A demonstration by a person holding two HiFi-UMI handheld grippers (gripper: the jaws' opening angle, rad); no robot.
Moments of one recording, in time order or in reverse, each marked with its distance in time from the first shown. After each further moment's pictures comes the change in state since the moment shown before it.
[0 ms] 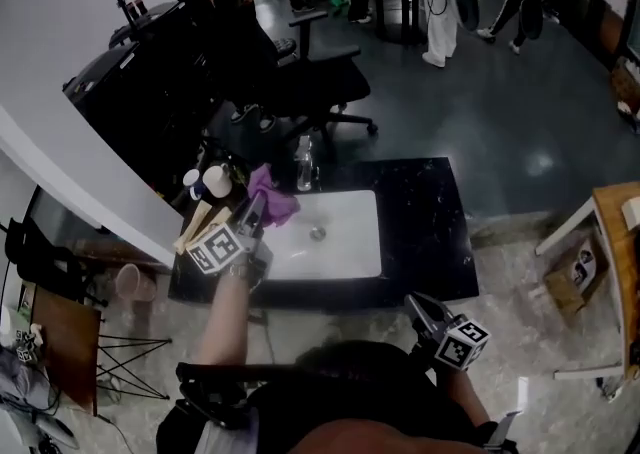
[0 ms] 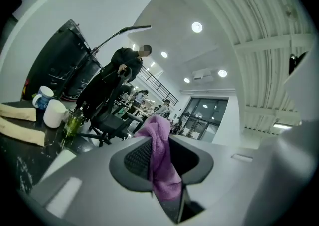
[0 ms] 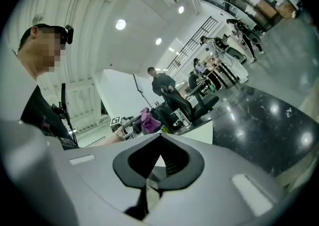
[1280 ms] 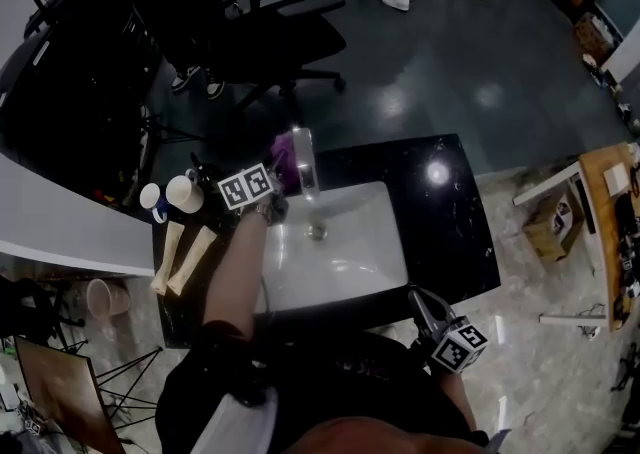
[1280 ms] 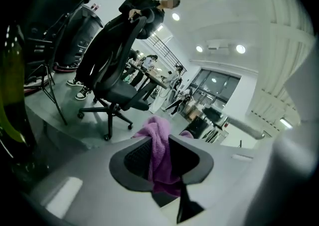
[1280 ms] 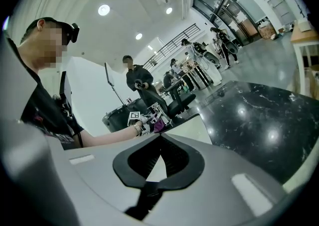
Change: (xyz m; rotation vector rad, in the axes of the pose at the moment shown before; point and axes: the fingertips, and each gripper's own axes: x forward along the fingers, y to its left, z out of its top) left arm 0.252 0.220 -0.097 -0.048 0.395 0.023; right arm 0.130 -0.029 -0.016 0.033 -0.013 -0.357
